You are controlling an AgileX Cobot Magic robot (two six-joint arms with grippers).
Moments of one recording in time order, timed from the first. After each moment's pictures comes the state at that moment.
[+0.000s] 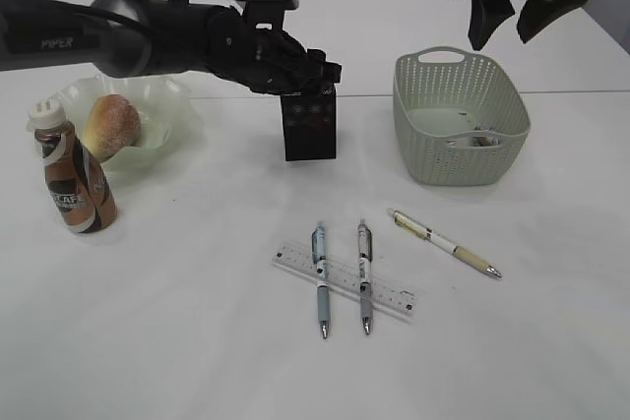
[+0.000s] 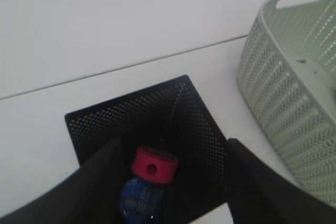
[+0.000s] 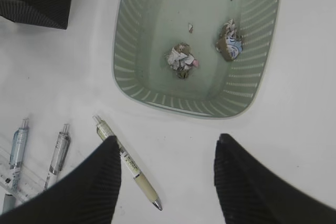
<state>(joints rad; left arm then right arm) -0.48 2.35 -1.87 -0.13 0.19 -0.09 0.19 1.92 -1.93 -0.06 1.25 0.04</state>
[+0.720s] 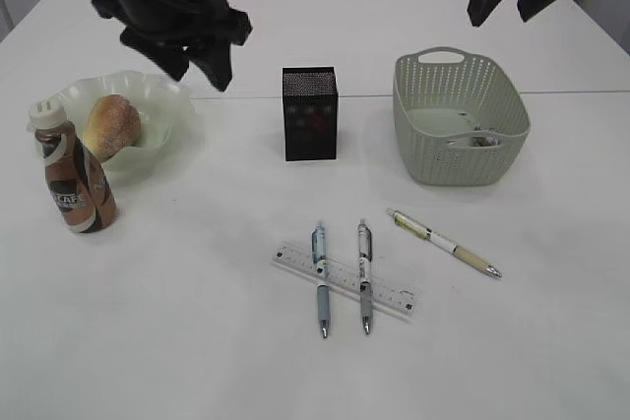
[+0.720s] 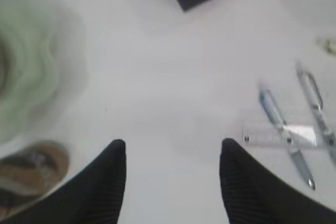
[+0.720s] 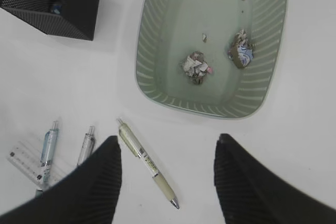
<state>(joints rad) -0.45 2.00 -1.87 0.01 1.09 -0.09 0.19 1.87 -1.93 -0.01 1.25 0.03</state>
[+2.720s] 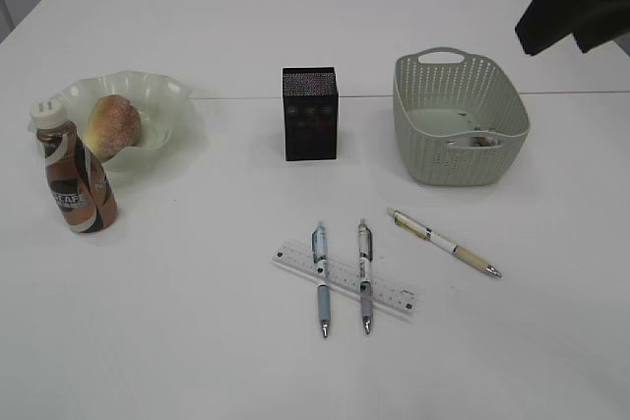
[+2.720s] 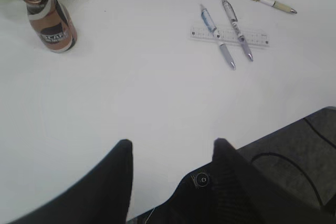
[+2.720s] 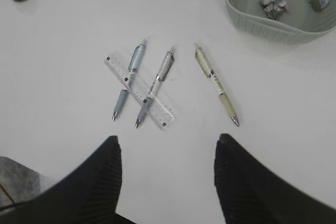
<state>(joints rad) -0.45 0.87 -1.15 -0.08 1.26 -0.15 0.19 1.39 -1.49 0.24 1.25 -0.14</state>
